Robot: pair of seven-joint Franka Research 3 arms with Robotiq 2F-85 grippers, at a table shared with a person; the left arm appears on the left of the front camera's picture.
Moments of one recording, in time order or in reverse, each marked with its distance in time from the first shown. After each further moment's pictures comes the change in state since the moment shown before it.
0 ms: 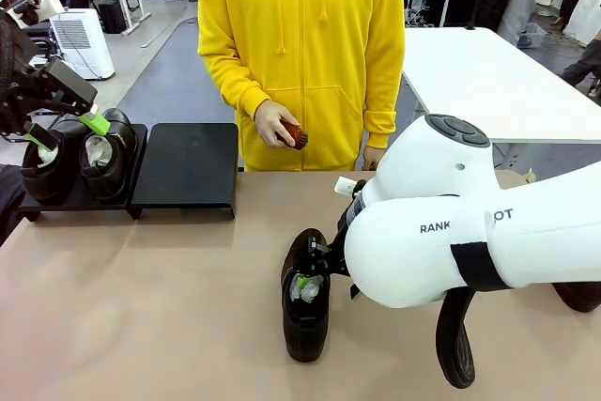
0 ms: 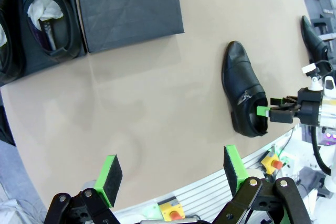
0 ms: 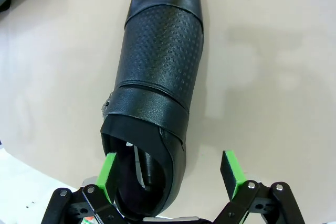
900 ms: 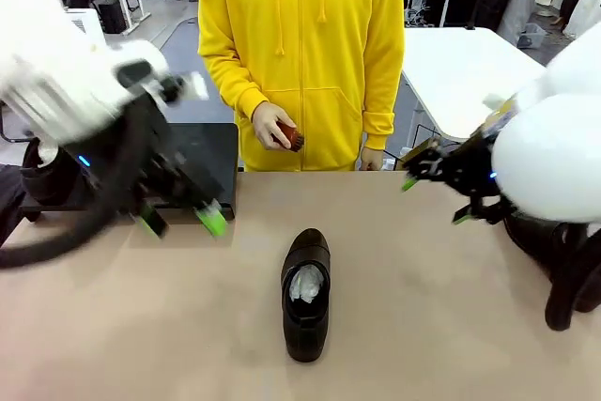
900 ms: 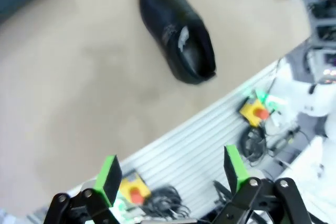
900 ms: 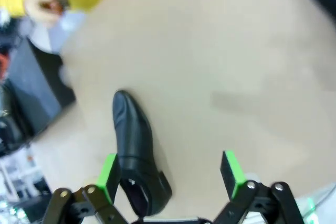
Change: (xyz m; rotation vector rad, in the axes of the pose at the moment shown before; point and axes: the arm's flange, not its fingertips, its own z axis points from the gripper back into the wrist) left arm -0.094 -0.159 -0.096 -0.068 0.248 -0.169; right arm 0.046 -0.103 0.166 0.041 -0.294 -0.425
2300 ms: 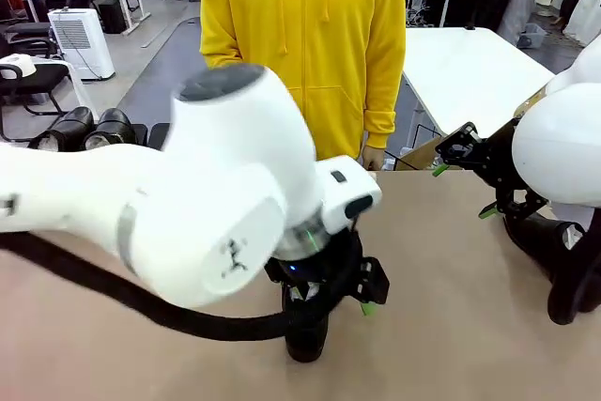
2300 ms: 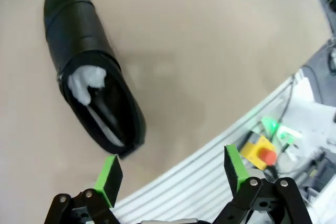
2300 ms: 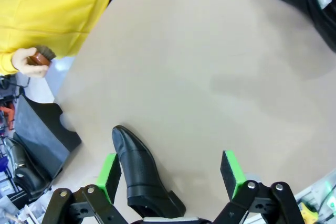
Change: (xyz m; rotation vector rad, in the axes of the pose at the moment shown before) left arm 0.016 -0.137 -0.168 0.133 -0.084 -0.140; right arm 0.024 -0.018 0.007 -0.036 -0.065 -0.226
